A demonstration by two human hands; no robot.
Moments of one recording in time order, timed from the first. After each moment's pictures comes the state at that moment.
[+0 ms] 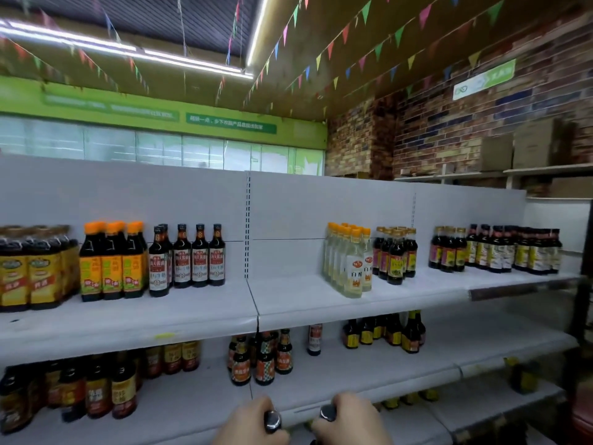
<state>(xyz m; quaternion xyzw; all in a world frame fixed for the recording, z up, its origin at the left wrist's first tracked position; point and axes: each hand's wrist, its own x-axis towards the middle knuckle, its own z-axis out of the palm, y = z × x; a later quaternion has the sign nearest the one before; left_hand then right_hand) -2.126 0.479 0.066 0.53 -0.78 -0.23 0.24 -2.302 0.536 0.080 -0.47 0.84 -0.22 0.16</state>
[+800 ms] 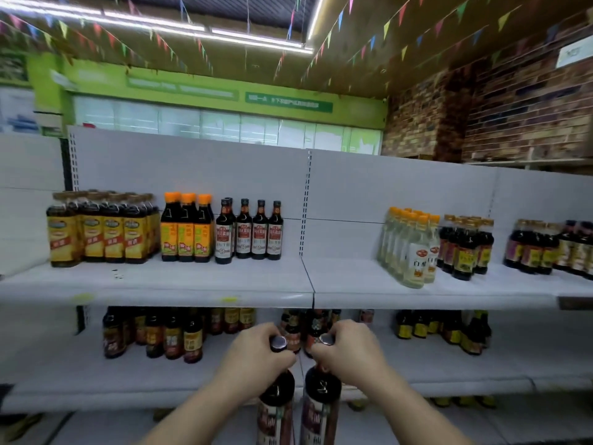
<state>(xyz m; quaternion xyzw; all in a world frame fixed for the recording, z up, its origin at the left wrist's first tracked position) -2.043 0.441 0.109 0.53 -0.75 -0.20 0.33 -2.230 0.472 0.126 -0.61 0.75 -0.26 0.03</state>
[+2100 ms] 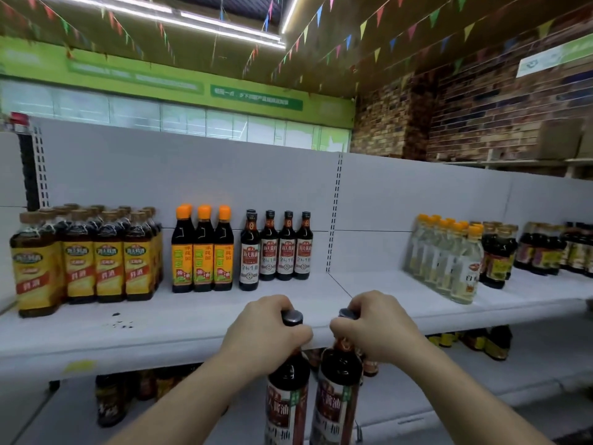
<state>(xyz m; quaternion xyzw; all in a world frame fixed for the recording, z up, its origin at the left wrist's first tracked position) -1.891 0.262 0.186 0.45 -0.79 -0.24 0.35 -2.082 0.328 0.206 -0.59 0.74 -0.32 0.02</state>
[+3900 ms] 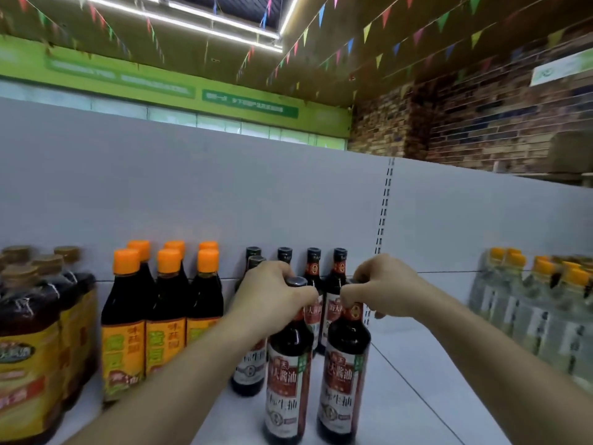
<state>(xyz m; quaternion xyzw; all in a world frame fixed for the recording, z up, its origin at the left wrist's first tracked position) -1.962 -0.078 0.246 0.41 -0.77 -0.27 0.42 -2.150 -0.003 0.291 -0.59 0.76 -0.27 0.09</state>
